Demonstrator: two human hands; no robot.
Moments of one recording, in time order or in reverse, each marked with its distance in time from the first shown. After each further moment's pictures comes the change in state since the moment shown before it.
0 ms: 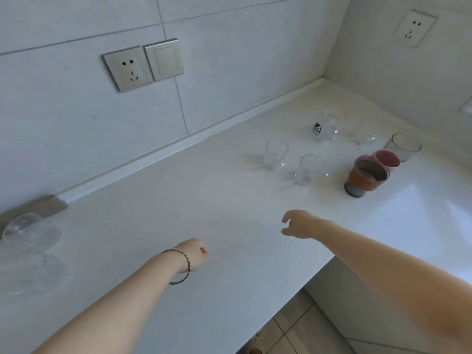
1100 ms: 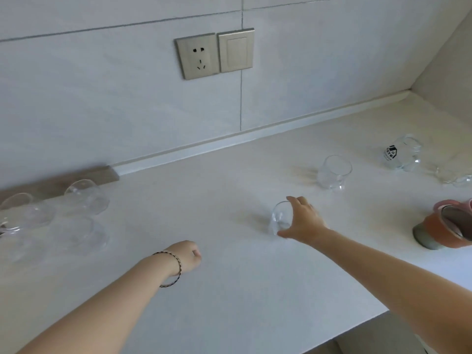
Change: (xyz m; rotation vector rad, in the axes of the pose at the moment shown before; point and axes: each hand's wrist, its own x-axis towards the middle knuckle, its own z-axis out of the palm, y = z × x) left_hand -0.008 -0.076 -0.016 -0.131 0.084 -0.246; right_hand 0.046 -0.093 -0.016 0.013 0.198 -0.273
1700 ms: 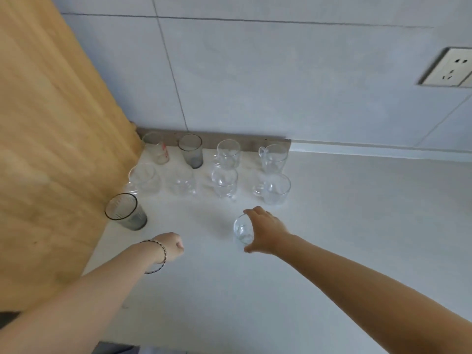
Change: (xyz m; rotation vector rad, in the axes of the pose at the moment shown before) left_hand -0.165 -0.431 0.027 -0.227 0.082 -0.333; right_hand -0.124 -0.423 0.222 -0.295 -0.263 -0.614
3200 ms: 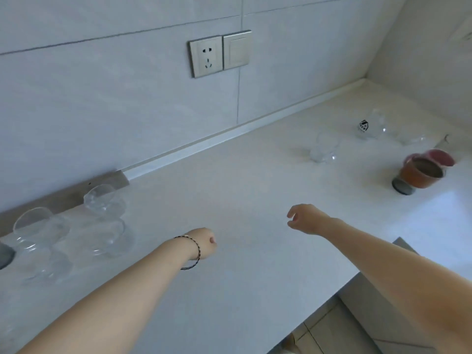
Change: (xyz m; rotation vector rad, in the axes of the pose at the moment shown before) left_hand 0.020 0.403 0.060 0.404 -0.107 0.588; right_hand -0.206 0.364 -0.035 0.353 0.121 0.796
